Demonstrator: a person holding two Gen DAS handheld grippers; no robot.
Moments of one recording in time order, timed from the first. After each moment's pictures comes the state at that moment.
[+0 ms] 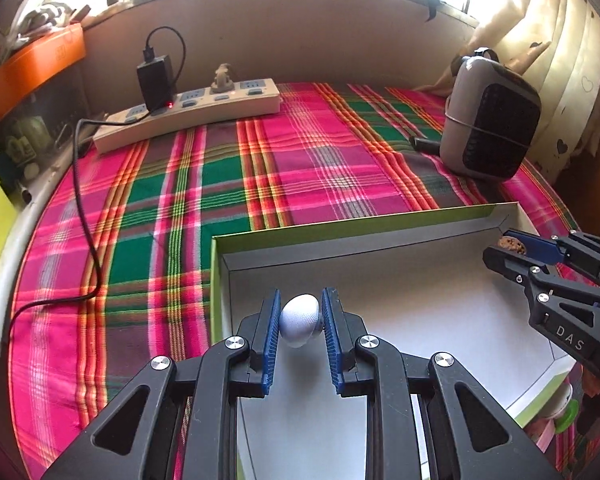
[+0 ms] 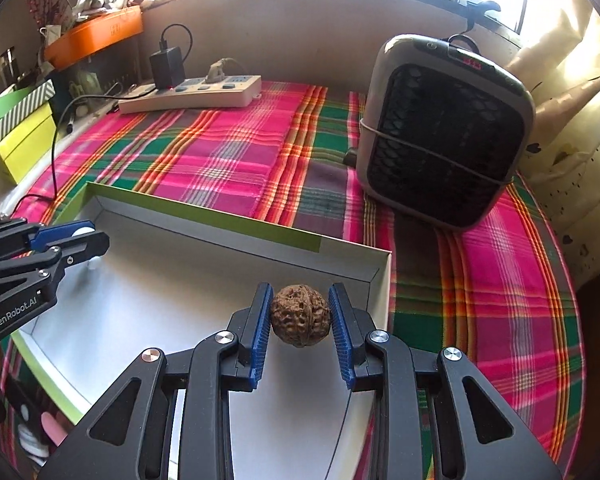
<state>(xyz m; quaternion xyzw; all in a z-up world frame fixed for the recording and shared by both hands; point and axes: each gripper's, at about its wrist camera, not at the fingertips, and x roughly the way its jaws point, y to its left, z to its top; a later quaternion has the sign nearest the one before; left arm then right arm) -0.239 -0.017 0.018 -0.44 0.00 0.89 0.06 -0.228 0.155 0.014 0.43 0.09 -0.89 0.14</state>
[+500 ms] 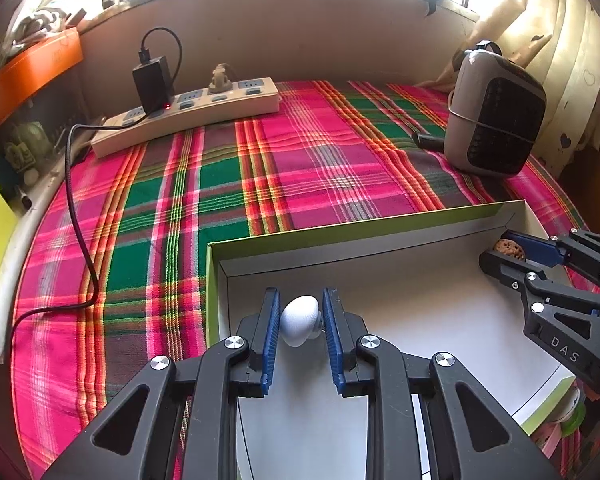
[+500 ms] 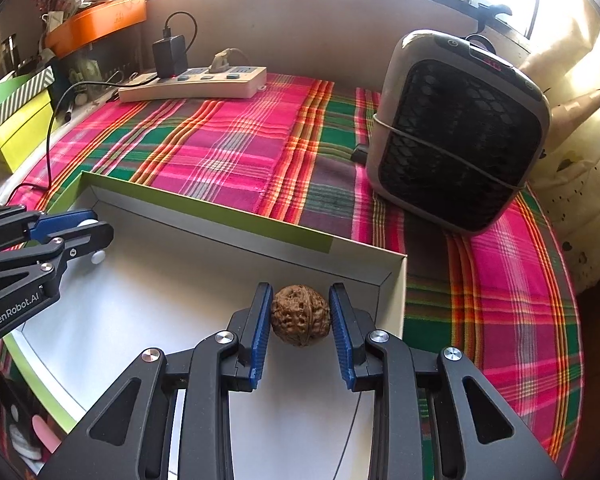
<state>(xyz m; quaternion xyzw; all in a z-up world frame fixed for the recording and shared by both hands) -0.243 -0.014 0.016 -0.44 0.02 0.89 0.05 -0.231 0.146 0.008 0.43 0.11 -0.88 0.14</state>
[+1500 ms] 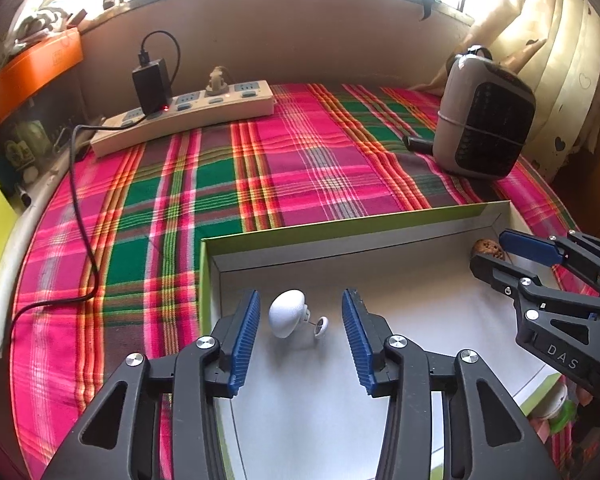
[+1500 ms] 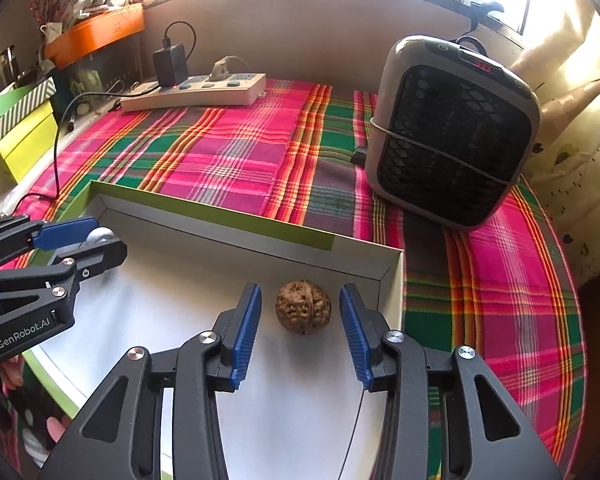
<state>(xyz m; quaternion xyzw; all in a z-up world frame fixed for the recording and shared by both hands) -0.231 -0.014 0.023 -0.44 0.00 0.90 0.06 -0.224 0.146 0.014 0.43 0.09 -0.89 0.14</state>
